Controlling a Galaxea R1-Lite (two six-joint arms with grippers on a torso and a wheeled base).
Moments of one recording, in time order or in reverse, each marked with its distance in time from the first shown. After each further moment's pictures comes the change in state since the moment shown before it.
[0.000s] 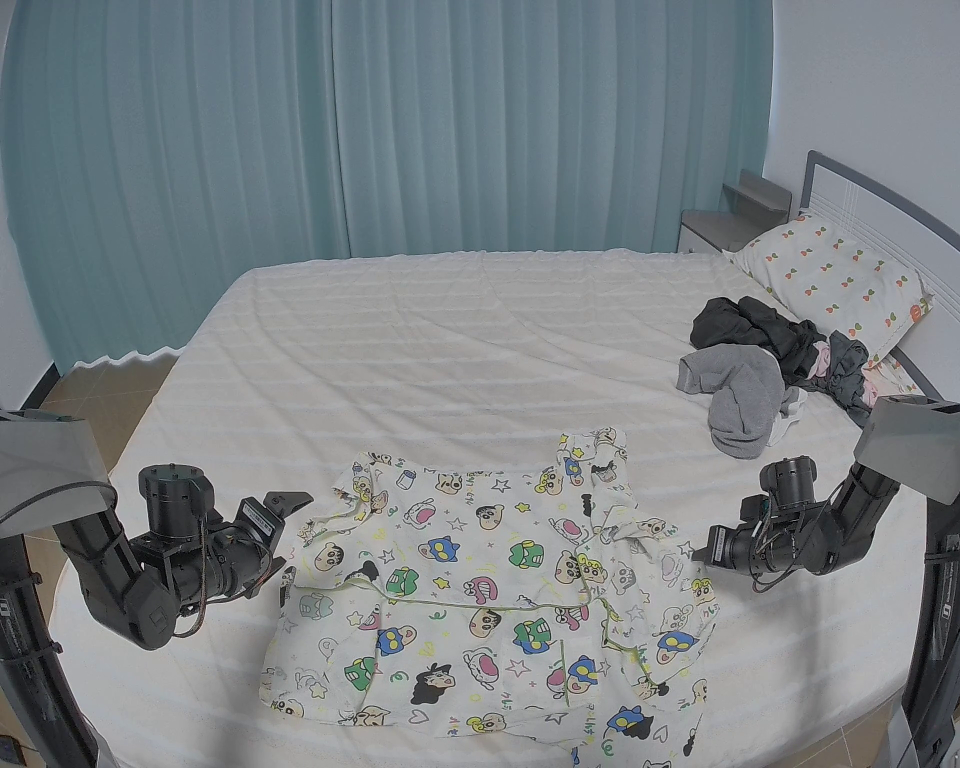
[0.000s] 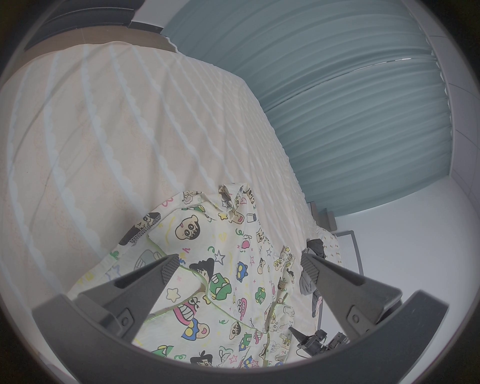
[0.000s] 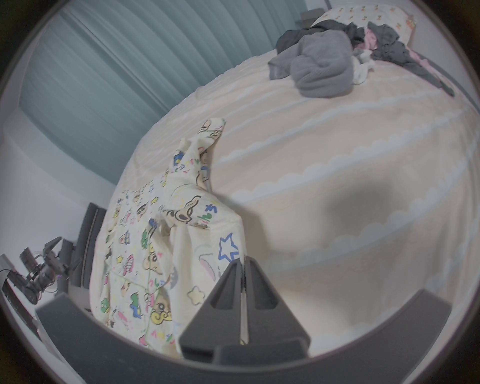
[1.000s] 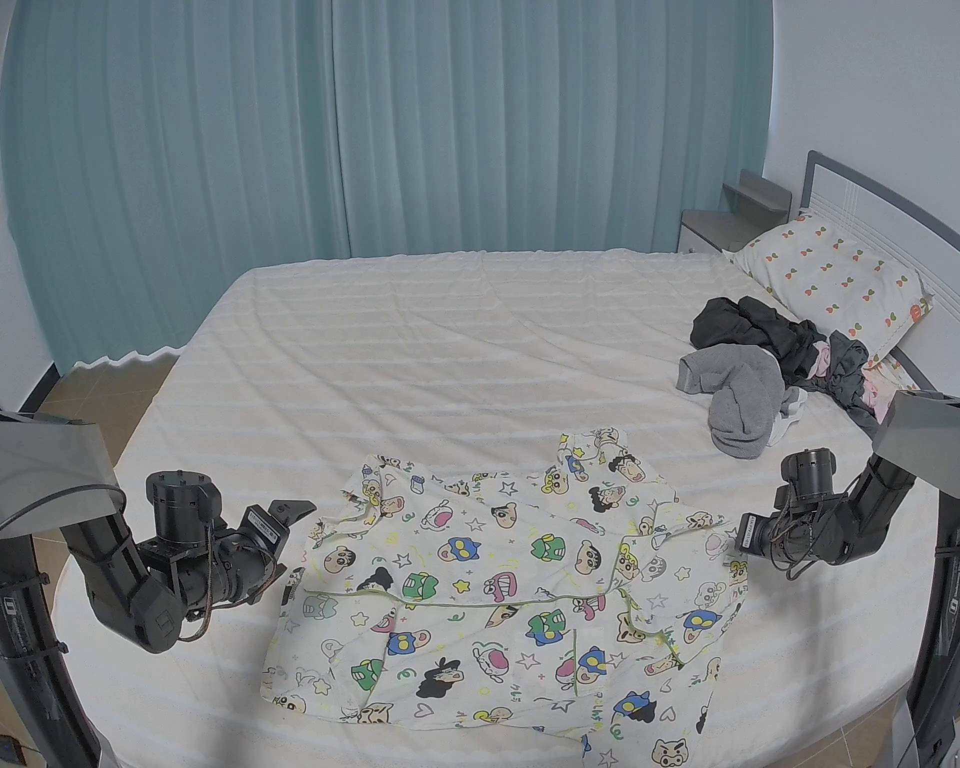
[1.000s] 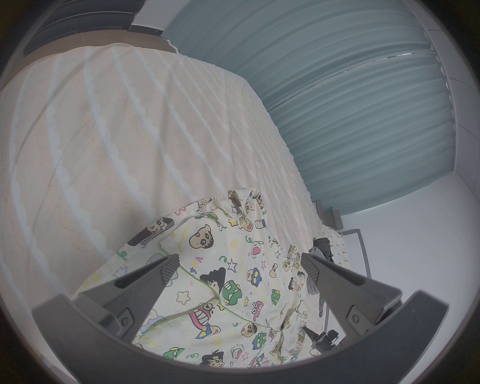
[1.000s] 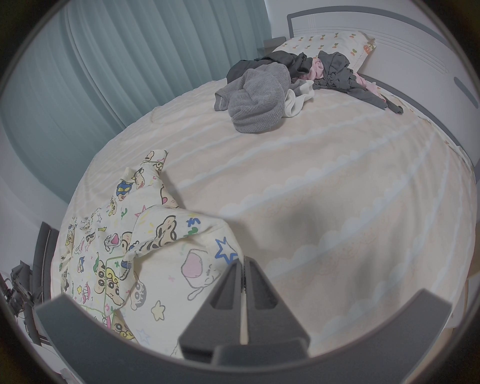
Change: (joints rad) left arm -0.014 0.029 0.001 0.001 0.020 0.023; right arm -0.078 -0.019 -0.008 0.010 -0.259 -0.023
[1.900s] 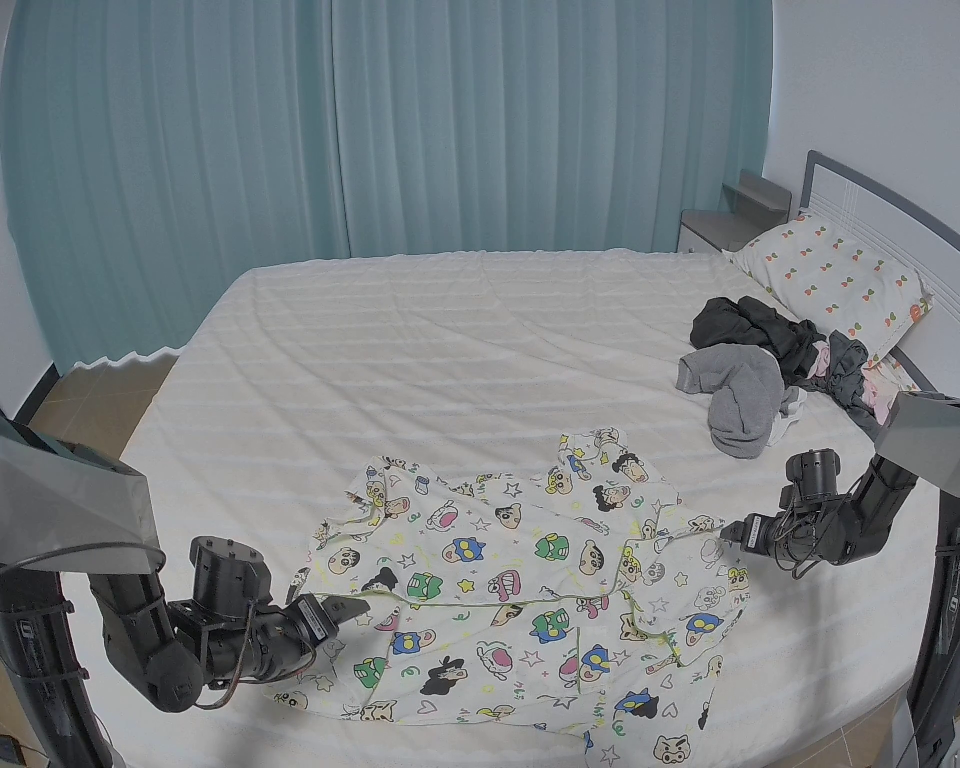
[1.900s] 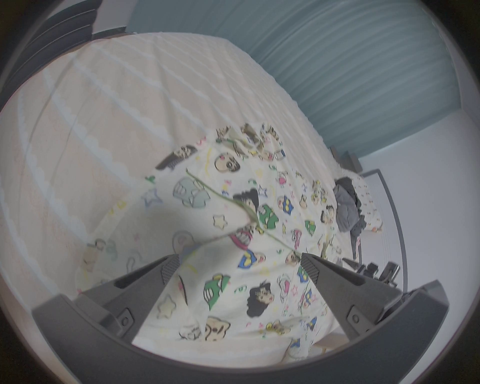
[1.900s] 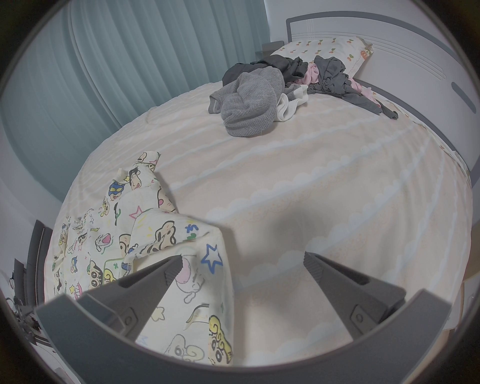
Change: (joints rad) left arm -0.223 0.023 0.193 0.010 0.037 0.150; right arm -0.003 0.007 0.007 -0.013 -0.016 -0.020
